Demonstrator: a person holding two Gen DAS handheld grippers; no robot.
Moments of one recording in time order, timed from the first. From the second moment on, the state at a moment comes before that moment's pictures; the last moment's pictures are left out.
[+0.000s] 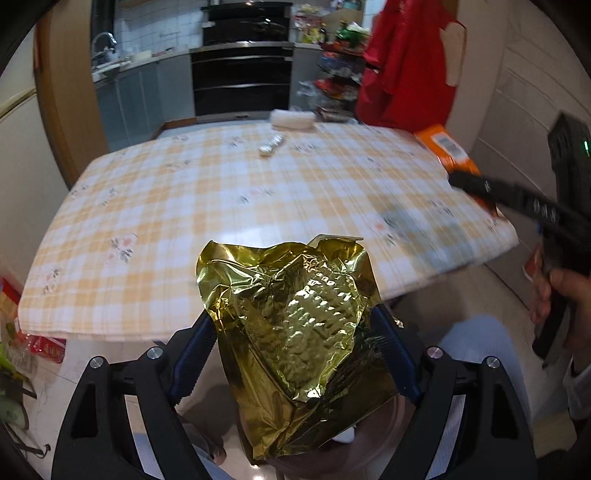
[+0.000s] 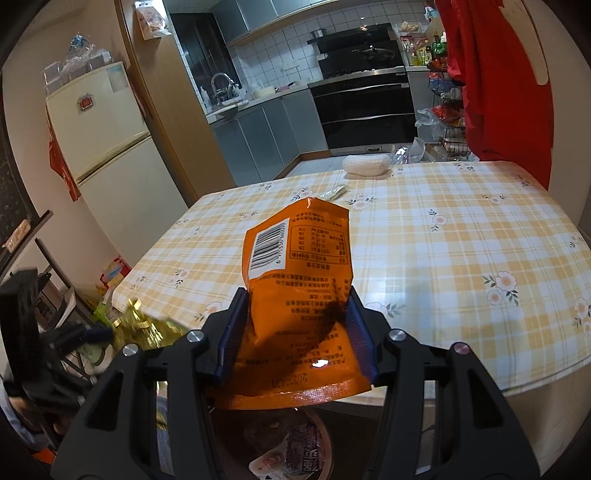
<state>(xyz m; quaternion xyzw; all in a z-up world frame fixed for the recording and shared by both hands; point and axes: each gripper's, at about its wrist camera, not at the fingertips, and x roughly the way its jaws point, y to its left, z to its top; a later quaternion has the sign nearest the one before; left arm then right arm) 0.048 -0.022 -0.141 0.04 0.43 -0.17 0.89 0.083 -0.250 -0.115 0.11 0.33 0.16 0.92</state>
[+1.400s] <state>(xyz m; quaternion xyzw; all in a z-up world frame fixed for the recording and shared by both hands) 0.020 0.038 -0.113 -0.03 0.36 -0.06 0.93 0.043 -0.212 -0.117 0.07 0.34 0.19 0.92</state>
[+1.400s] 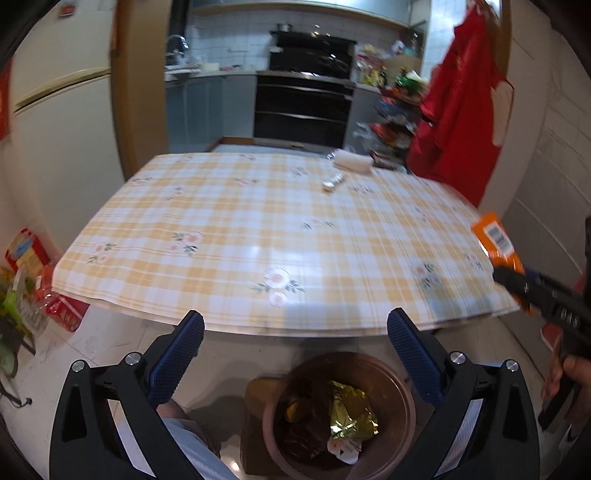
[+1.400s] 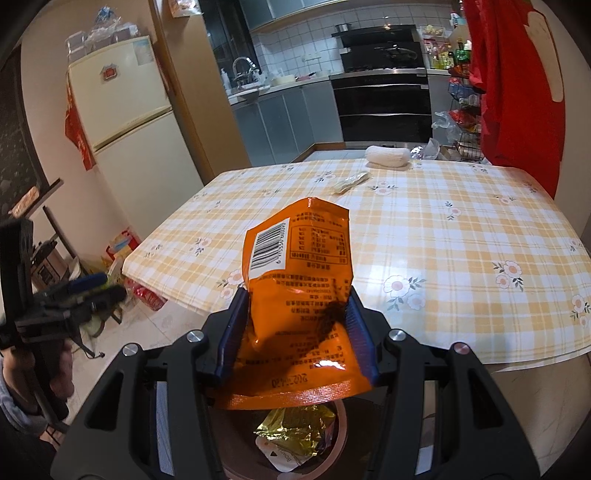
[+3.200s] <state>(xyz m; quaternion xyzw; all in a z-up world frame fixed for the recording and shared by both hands) 0.106 0.031 -0.117 0.02 0.35 -0.09 0.93 0.112 -0.249 -0.149 0.03 0.39 0.10 0.91</state>
